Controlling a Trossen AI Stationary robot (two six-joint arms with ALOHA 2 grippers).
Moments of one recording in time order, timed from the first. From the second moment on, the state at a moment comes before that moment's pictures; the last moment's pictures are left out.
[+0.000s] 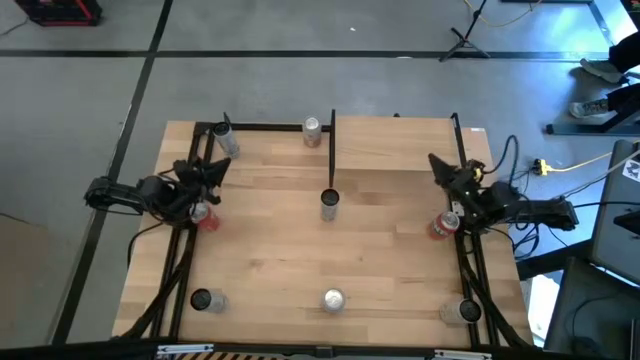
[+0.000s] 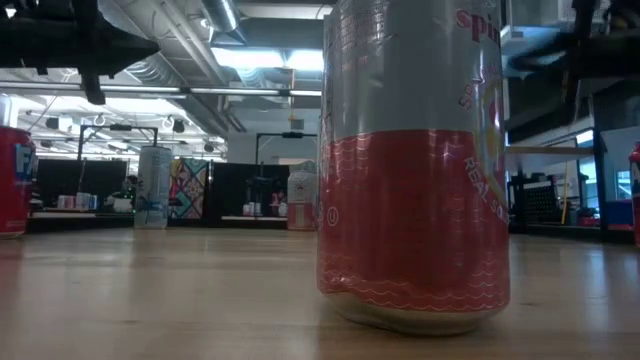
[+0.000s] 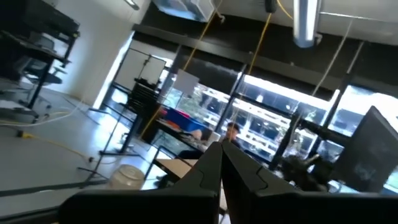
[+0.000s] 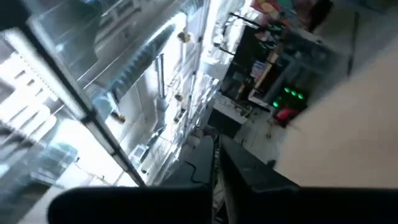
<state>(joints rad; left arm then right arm) -0.19 0.00 0.04 0.44 -0.83 -0.13 0.06 0.04 0.09 0.37 0.75 0.85</state>
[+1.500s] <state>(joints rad) -0.10 0.01 0.04 0.39 -0.79 -0.13 0.06 1.11 1.30 -1.57 0.11 1.02</state>
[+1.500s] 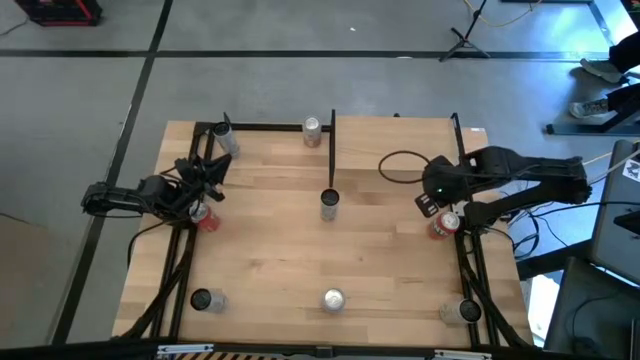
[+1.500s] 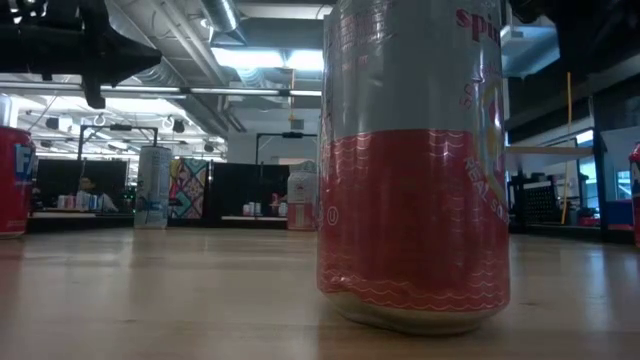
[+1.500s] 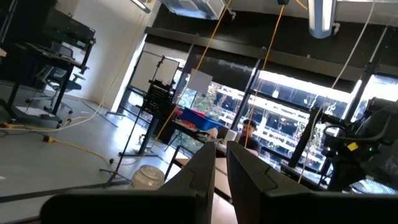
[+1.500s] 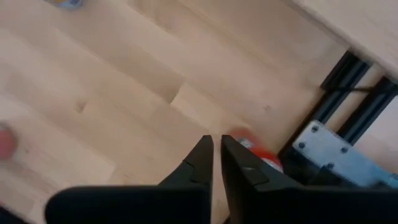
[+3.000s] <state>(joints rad) -0.10 0.01 0.04 0.37 -0.80 -0.15 0.06 1.04 0.95 -1.57 -0.11 0.33</state>
